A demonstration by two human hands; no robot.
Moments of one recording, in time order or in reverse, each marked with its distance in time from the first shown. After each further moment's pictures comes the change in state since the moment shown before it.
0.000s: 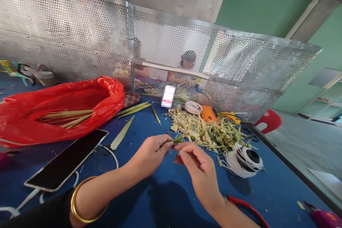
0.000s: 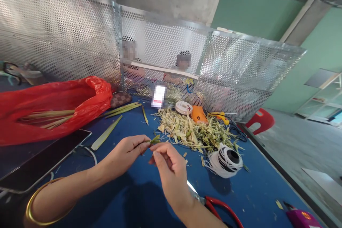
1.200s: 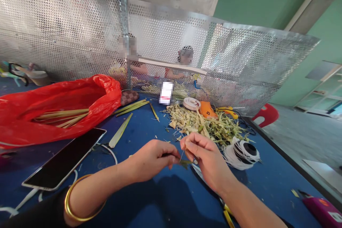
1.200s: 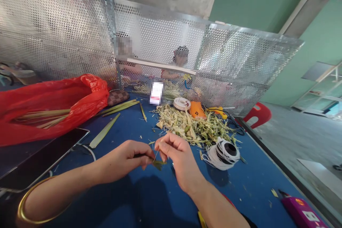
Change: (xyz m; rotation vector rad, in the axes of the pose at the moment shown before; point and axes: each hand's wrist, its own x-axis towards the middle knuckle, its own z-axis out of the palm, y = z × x) left_hand -0.004 0.009 -0.005 0.005 -0.357 0.028; right_hand 0.015 -0.021 -0.022 0.182 -0.136 0.185
